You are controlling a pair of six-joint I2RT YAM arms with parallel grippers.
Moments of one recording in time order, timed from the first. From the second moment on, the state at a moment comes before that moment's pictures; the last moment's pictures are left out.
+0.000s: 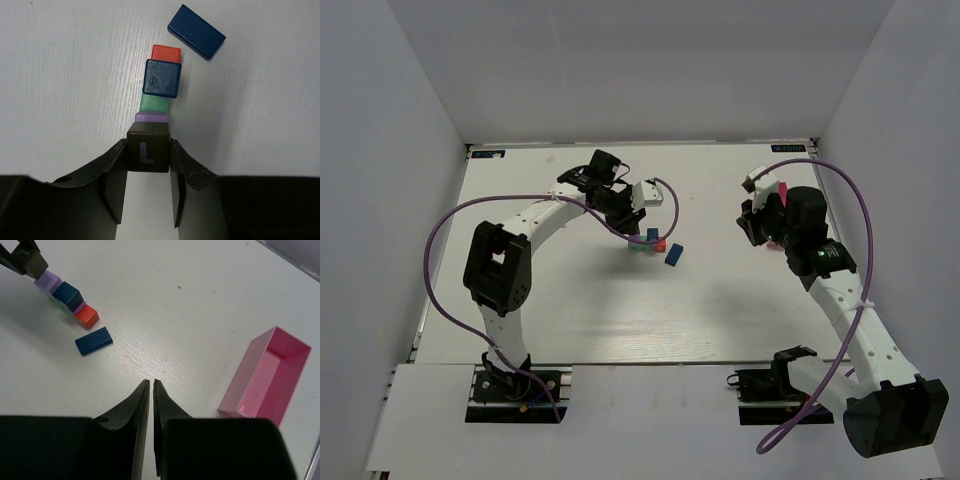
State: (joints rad) left arm -0.49 1.89 1.54 -0.66 0.54 0.81; right arm 0.23 0.99 0.90 -0.38 -0.30 -0.29
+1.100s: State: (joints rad) left arm -0.50 1.94 1.54 -0.65 0.52 0.81; right arm 0.24 0.99 0.90 -0.38 -0.30 -0.30
